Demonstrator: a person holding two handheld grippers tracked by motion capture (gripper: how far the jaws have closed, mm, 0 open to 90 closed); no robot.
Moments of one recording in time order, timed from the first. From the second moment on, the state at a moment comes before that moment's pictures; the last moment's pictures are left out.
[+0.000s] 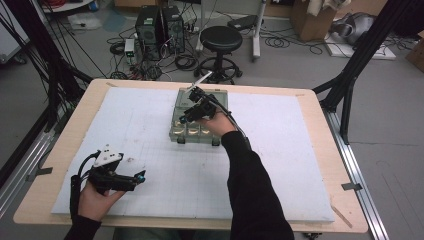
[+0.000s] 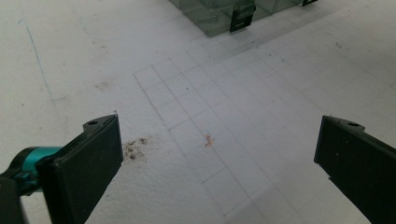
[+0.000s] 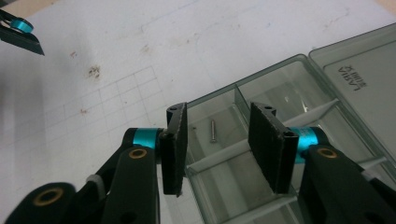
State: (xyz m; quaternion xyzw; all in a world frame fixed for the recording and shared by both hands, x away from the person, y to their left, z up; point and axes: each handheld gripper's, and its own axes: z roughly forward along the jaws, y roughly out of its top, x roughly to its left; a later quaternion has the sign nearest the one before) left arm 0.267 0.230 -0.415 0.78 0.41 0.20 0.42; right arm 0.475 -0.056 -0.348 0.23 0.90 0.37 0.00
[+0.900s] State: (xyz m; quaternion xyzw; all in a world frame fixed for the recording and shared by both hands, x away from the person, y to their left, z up) left arm 0.264 0.230 -0.414 0.78 0.41 0.21 0.42; right arm 0.440 -0.118 -0.333 0.27 0.87 0.40 0.04
